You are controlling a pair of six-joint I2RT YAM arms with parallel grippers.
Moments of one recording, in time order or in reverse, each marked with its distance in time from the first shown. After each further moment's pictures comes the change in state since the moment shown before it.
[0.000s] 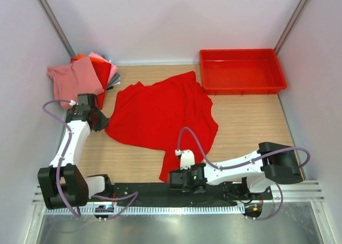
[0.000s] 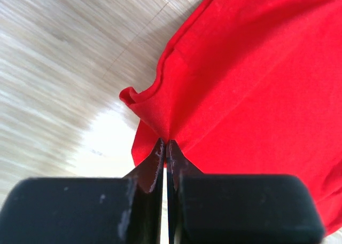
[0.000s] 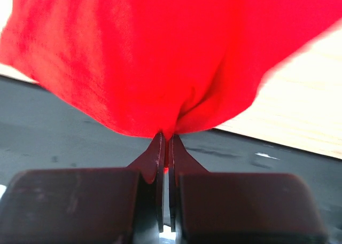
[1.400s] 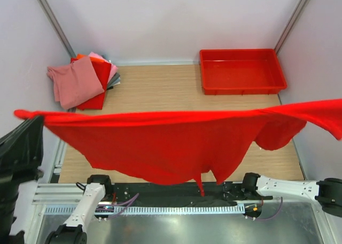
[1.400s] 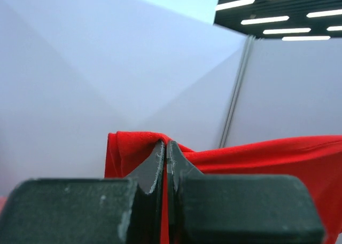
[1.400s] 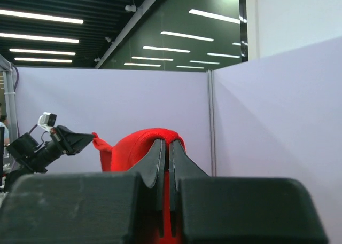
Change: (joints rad) left arm -0.129 -0.504 1.169 -0.096 0.309 0.206; right arm -0.378 -0.735 1.517 -0.084 -0.262 -1.326
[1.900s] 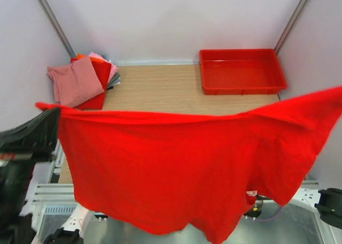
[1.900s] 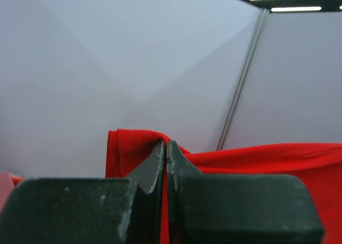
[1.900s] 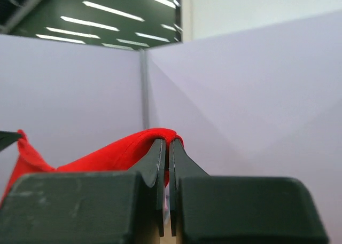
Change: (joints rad) left arm -0.080 -0.090 -0.167 0.069 -0.034 0.052; right arm -0.172 -0.081 -0.248 0.155 -0.007 -0.105
